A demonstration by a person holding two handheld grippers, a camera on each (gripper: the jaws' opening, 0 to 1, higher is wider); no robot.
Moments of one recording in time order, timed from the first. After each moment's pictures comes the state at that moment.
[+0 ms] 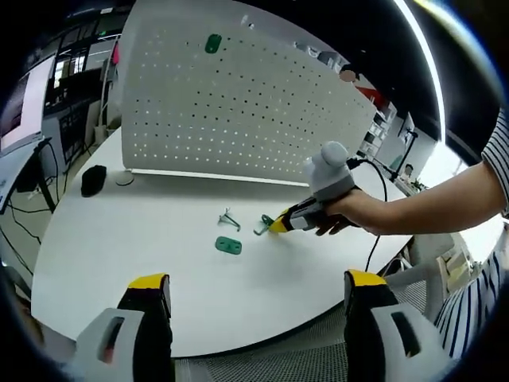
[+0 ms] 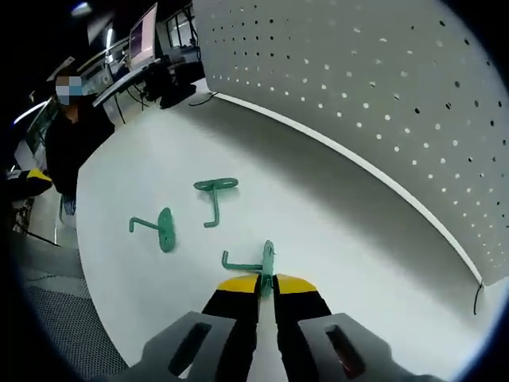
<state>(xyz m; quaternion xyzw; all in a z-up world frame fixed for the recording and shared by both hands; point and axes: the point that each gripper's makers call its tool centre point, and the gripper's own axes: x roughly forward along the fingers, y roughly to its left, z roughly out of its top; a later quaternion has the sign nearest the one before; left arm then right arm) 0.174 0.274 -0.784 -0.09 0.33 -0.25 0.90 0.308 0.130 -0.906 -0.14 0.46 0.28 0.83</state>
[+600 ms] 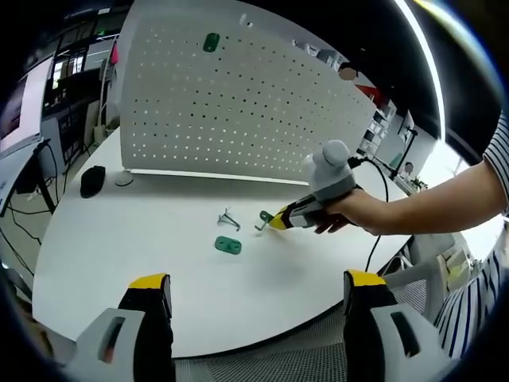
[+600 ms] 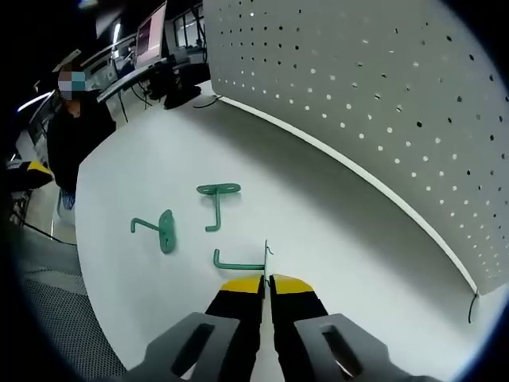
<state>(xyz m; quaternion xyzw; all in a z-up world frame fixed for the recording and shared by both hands) 0.175 0.273 -0.783 -0.08 0.34 -0.25 0.90 0.313 0.131 -0.896 -0.15 0.43 0.28 0.85</state>
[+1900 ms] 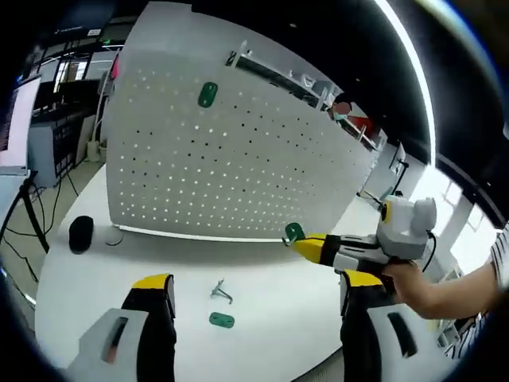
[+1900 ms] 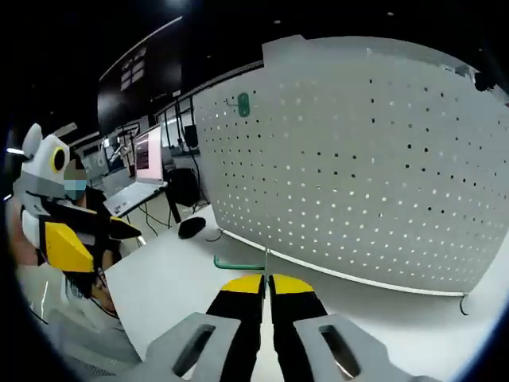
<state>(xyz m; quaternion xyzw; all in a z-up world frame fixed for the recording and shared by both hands) 0.261 0.256 -0.698 -0.14 0.27 -0.28 0.91 0.306 0.154 -0.720 0.01 0.19 0.24 0.95</state>
